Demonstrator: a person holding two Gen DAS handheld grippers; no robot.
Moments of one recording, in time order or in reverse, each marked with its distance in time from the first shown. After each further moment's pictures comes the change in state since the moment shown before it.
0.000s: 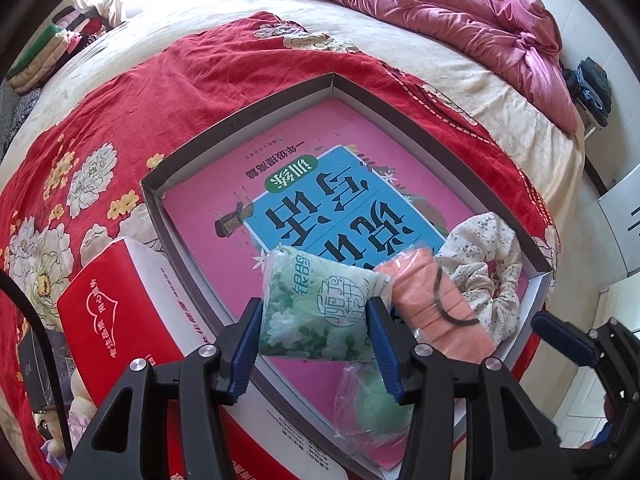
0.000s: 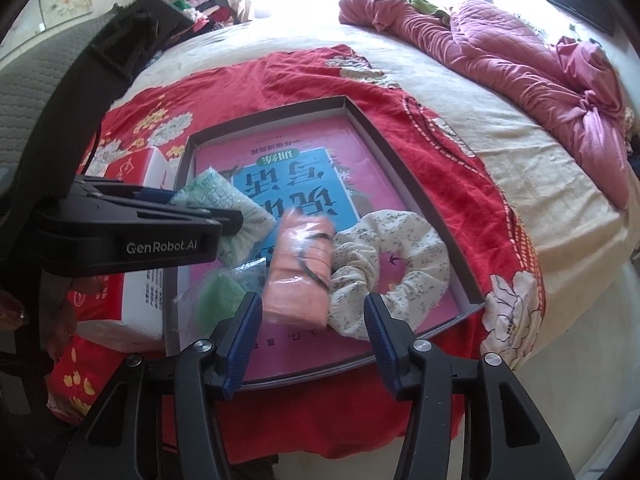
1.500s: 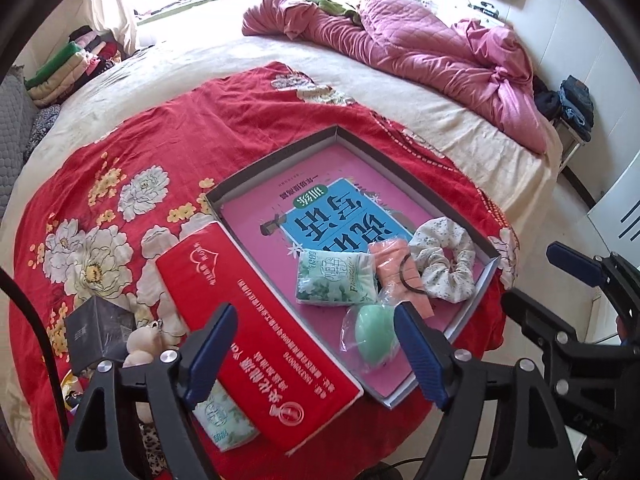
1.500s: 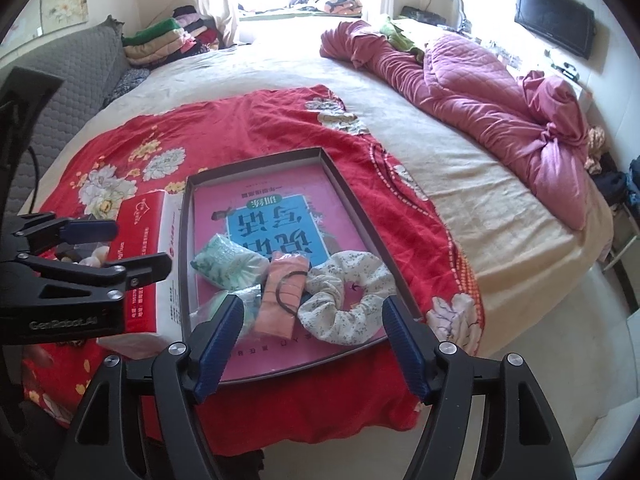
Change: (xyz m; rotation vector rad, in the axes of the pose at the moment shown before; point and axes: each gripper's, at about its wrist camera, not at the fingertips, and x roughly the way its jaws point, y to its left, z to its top) left arm -0.102 0.017 -0.046 -0.002 -0.149 -0.013; right arm -0.076 0.013 0.012 -0.017 -0.092 -0.121
